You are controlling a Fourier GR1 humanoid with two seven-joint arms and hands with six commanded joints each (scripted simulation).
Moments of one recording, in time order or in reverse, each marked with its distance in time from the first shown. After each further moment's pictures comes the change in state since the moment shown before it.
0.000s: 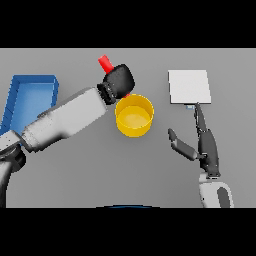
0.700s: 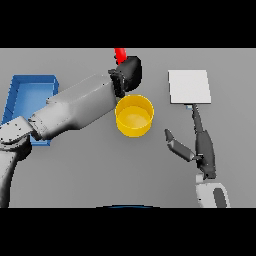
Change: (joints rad) left arm -0.190 -0.034 -0.205 0.087 -0.081 -0.025 -0.113; right arm 0.000 0.012 0.023 0.015 0.057 -0.032 -0.007
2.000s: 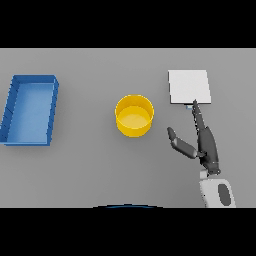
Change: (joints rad) left arm 0.161 0.427 0.795 0.279 1.003 0.435 0.300; right arm -0.038 -0.040 -0.022 0.029 -0.064 0.057 -0.045
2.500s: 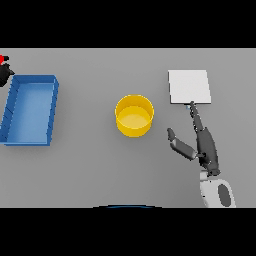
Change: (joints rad) left arm 0.519 0.124 -0.006 -0.561 0.221 0.258 0.290; right arm 0.007 -0.013 0.016 -0.010 0.014 0.016 0.011
